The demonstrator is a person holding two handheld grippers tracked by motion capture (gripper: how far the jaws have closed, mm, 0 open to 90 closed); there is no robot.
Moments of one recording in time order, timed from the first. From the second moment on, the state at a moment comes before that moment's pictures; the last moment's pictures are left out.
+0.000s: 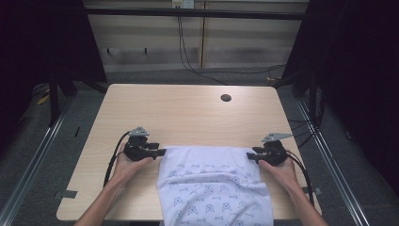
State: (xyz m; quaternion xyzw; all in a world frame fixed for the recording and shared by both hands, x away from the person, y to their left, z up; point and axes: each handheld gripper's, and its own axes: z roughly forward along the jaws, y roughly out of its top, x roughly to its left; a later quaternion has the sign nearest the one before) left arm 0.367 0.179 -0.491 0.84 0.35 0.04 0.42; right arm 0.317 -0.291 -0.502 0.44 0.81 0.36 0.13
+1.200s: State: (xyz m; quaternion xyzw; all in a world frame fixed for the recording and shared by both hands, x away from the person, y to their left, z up) left arm 0.382 0.180 -0.444 0.80 0.32 0.04 0.50; right arm 0.348 -0.309 -0.408 0.44 0.73 0.50 0.14
